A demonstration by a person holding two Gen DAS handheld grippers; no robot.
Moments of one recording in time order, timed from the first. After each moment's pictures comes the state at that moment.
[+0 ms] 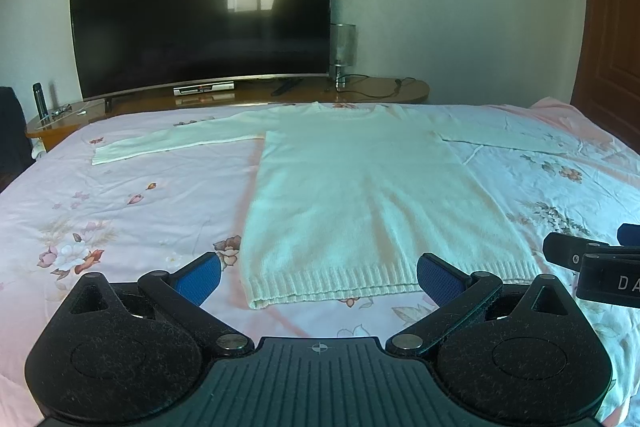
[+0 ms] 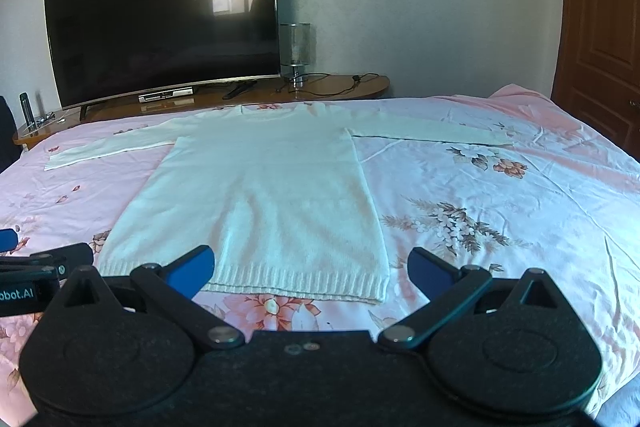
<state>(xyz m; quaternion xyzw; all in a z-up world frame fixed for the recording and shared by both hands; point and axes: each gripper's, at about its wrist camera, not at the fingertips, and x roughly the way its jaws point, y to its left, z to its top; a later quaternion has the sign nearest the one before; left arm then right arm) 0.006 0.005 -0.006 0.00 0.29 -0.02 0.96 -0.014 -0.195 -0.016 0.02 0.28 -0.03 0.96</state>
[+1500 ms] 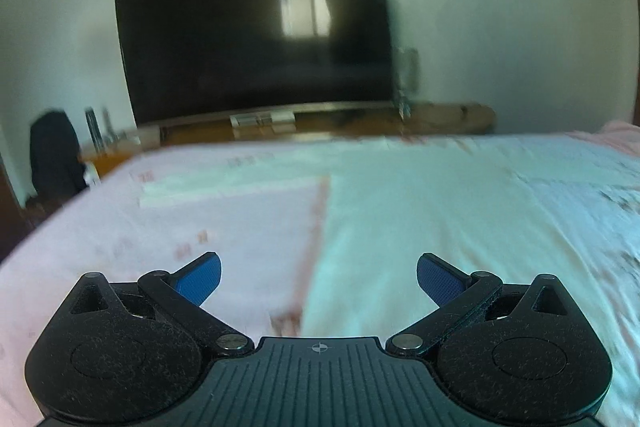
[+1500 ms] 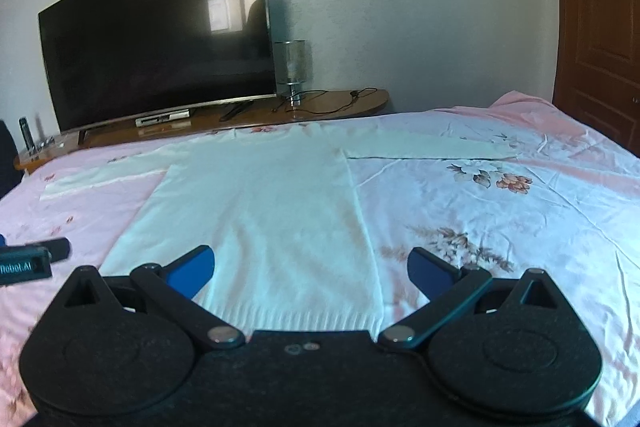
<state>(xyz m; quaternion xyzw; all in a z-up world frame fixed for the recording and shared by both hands) 0.088 0.013 0.005 0.04 0.24 0.09 0.97 0.026 -0.233 -0.009 0.04 0.25 -0.03 0.97</state>
